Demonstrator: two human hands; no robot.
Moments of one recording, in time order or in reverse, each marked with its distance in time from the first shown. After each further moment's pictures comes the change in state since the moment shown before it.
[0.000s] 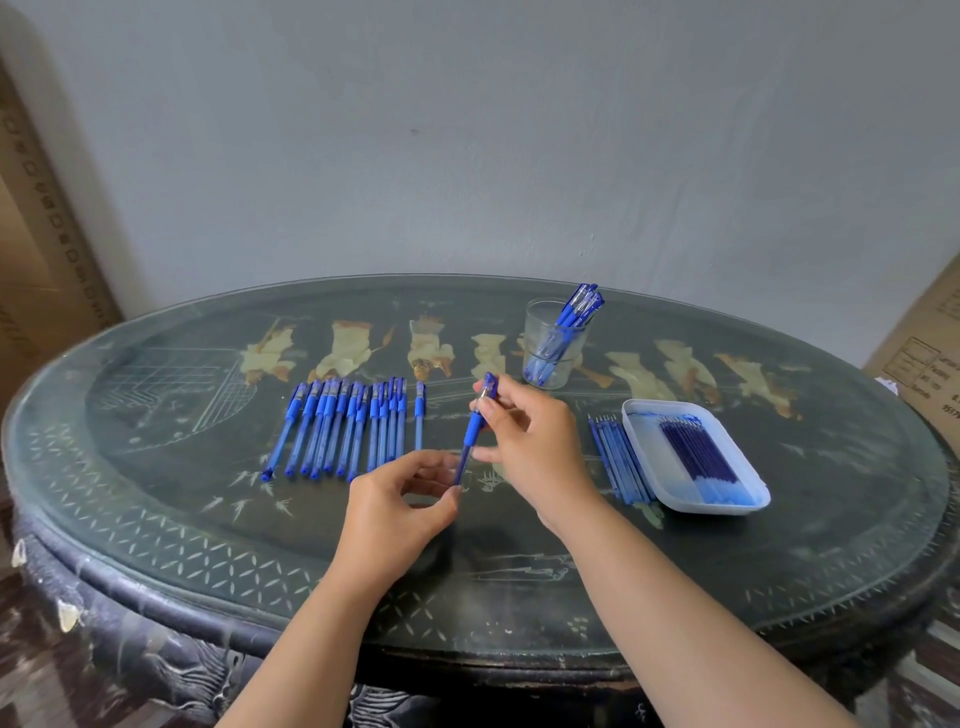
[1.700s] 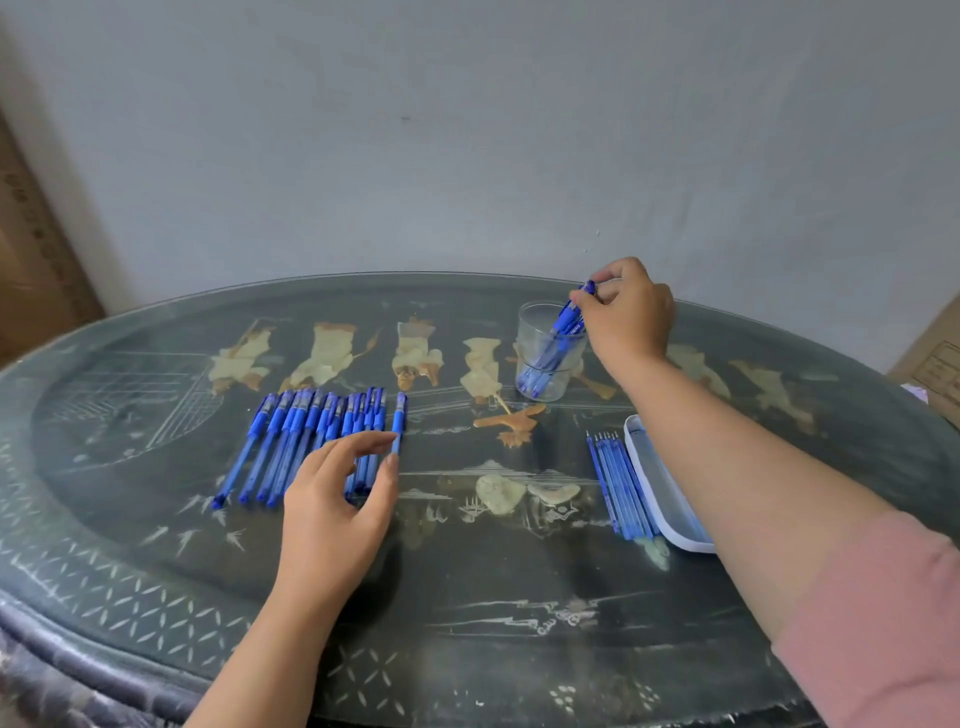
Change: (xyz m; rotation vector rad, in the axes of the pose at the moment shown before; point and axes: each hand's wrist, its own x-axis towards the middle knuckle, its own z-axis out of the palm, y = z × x) left_hand 0.029 -0.017 0.001 0.275 0.282 0.080; right_hand 0.163 0.005 -0.095 -0.618 0.496 -0.189
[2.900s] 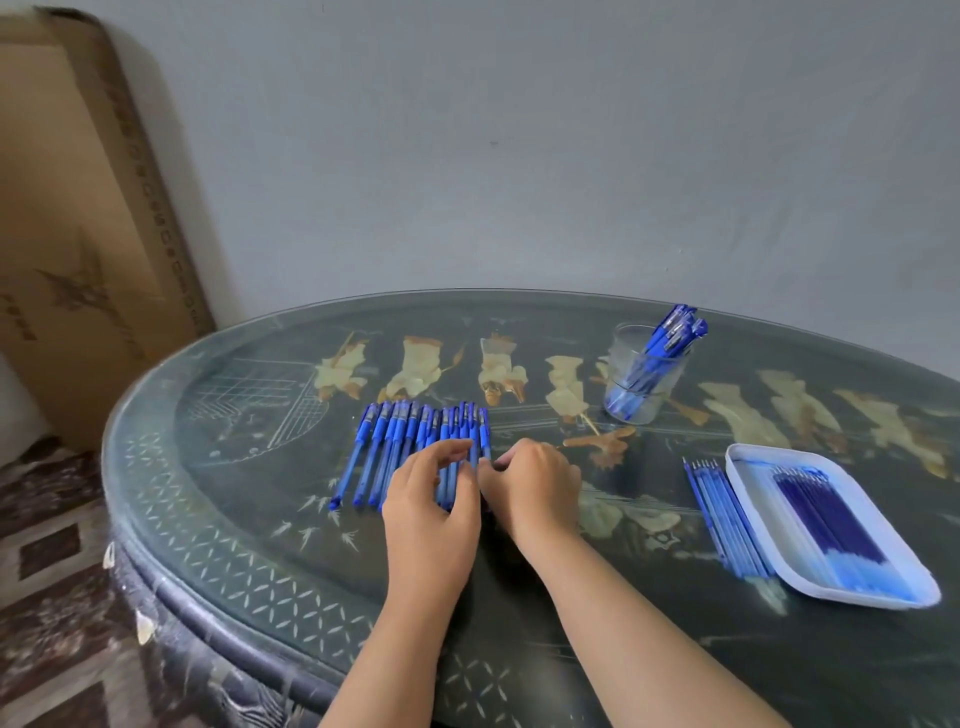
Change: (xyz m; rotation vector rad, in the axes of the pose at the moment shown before) left_hand 0.003 -0.004 -0.001 -0.138 0.177 -0.117; right_hand -0.178 -0.061 0.102 -0.307 -0.465 0.041
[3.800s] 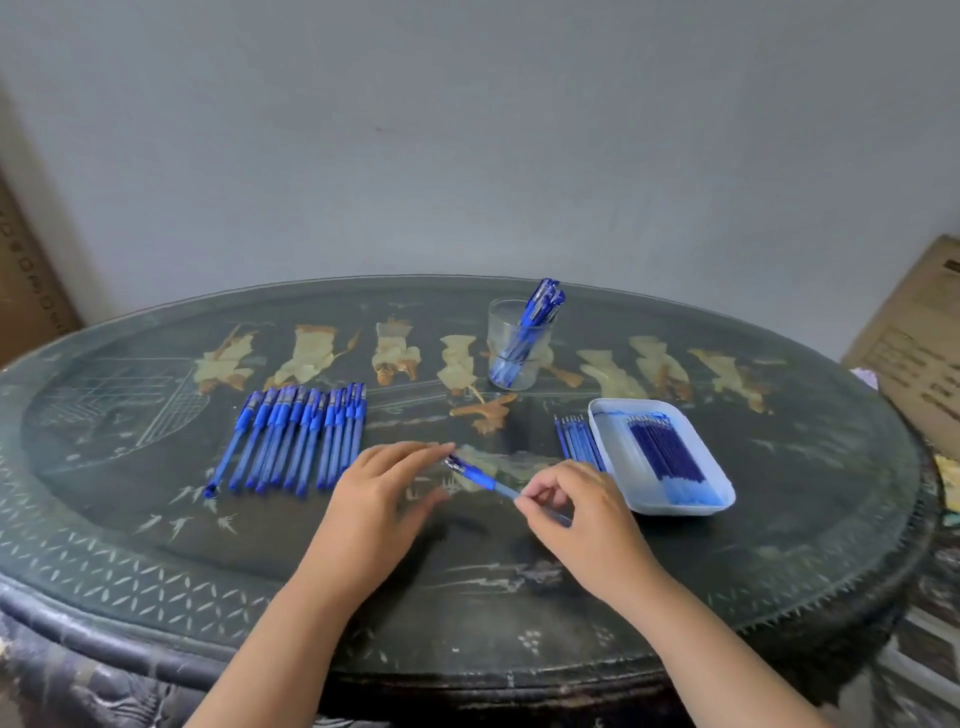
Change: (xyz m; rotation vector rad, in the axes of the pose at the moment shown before) left_hand -0.022 0.007 0.016 0.289 -0.466 0.526; right_hand -0.067 0.155 -0.099 0.240 0.036 -0.333
